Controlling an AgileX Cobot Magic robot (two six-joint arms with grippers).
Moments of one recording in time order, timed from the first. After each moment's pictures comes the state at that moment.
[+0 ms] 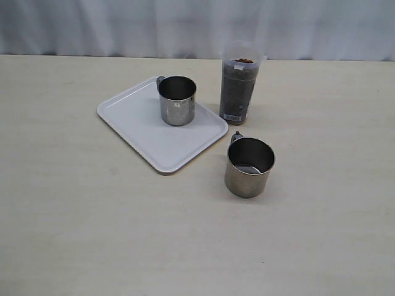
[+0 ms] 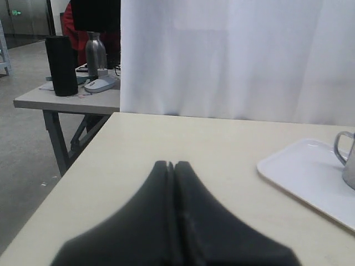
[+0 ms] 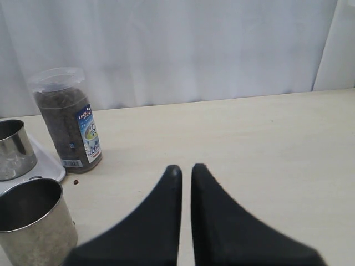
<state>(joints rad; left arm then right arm) 0.10 0.00 0.00 0.02 0.19 -0.01 0.13 0.00 0.00 -0.07 0.24 0.12</state>
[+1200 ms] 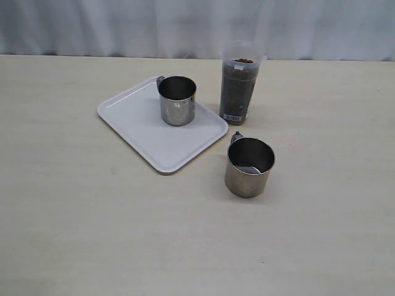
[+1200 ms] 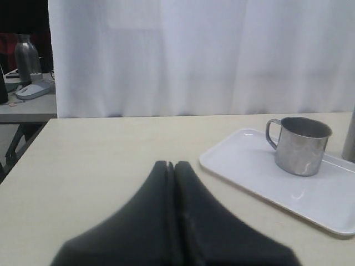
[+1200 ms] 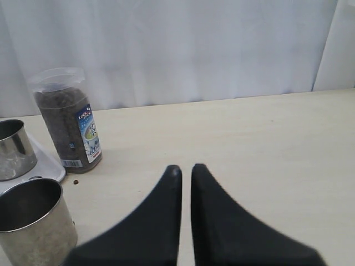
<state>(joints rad) -0.09 0.00 0.00 0.02 0.19 -0.01 0.13 0.00 0.00 -0.07 0.24 0.12</state>
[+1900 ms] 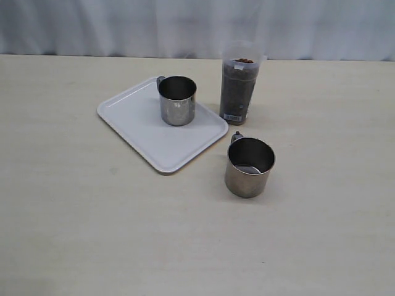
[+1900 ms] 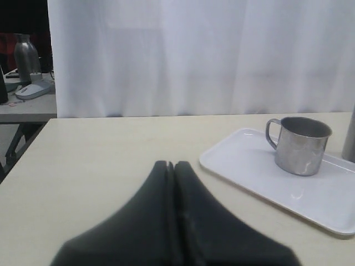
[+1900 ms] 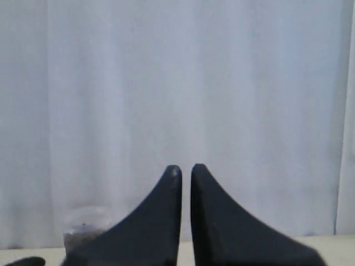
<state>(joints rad) -0.09 0.00 0.00 0.02 0.19 -0.01 0.13 0.00 0.00 -0.07 -0.19 0.12</state>
